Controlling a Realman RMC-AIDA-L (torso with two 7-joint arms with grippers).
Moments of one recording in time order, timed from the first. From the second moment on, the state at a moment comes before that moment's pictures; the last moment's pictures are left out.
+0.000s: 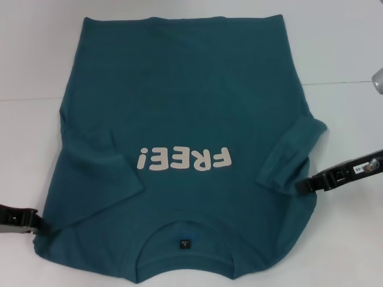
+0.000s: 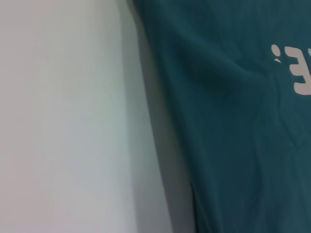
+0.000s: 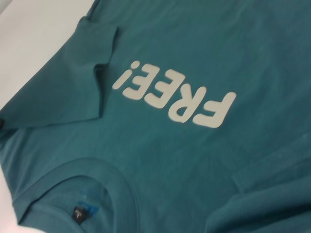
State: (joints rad) left arm -0.67 -1.96 -2.46 -0.73 -0.49 1.45 -2.43; right arm 0.71 1.99 -0.65 -0.79 -2.54 -1.55 2.16
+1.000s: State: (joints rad) left arm -0.56 -1.97 -2.48 -0.80 -0.57 1.57 -2.21; right arm 0.59 2.06 -0.65 -1.03 -2.53 -1.77 2.04
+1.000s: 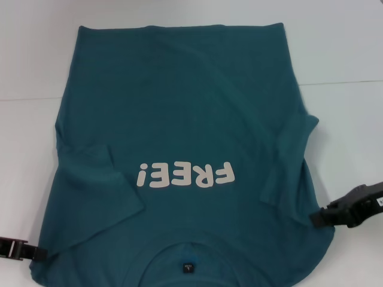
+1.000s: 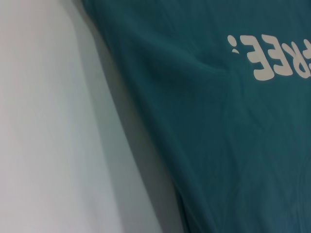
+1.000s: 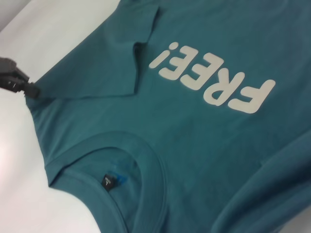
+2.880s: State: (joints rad) left arm -0.44 -1.96 -2.54 -0.83 -0.57 1.79 -1.99; right arm 0.51 2.07 -0.82 -1.09 -2.71 -1.97 1.97
